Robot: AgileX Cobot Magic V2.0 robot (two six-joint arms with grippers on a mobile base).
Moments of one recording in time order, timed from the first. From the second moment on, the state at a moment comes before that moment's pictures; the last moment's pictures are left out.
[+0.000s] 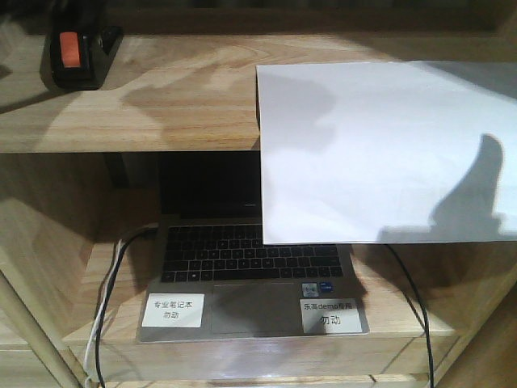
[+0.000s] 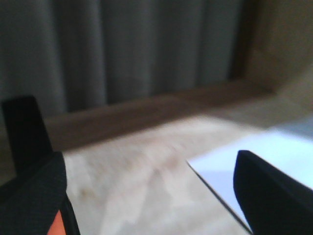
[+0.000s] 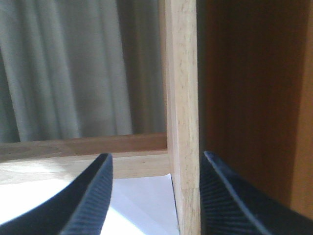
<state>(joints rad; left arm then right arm) -0.72 1.13 -1.46 0.48 0.66 -0.53 -0.03 0.55 -0.98 0.00 0.45 0.06</state>
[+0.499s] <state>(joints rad) -0.72 1.39 -1.76 0.65 1.03 -0.72 -0.03 0.55 -0.98 0.00 0.45 0.06</state>
